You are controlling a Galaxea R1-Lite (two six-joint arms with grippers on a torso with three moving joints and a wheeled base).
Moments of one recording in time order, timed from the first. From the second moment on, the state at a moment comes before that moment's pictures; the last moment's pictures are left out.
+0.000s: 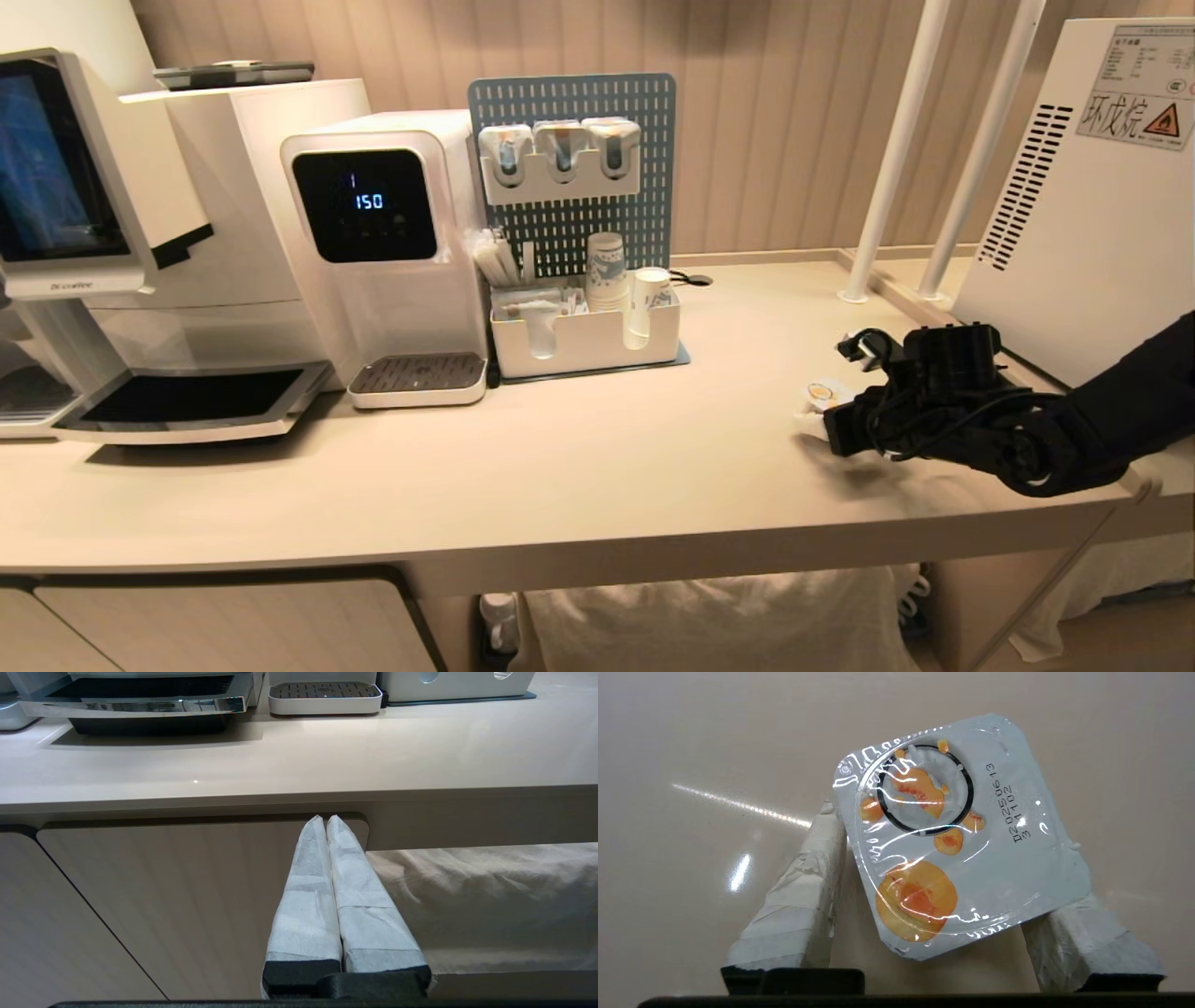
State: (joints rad) left arm 0.00 0.00 0.00 0.00 0.00 -0.01; right arm 0.13 2.09 -0.94 -0.61 0.18 -0.16
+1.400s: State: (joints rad) left arm 0.00 0.00 0.00 0.00 0.00 -0.01; right arm 0.05 1.59 -0.71 -0.19 -0.03 -0.16
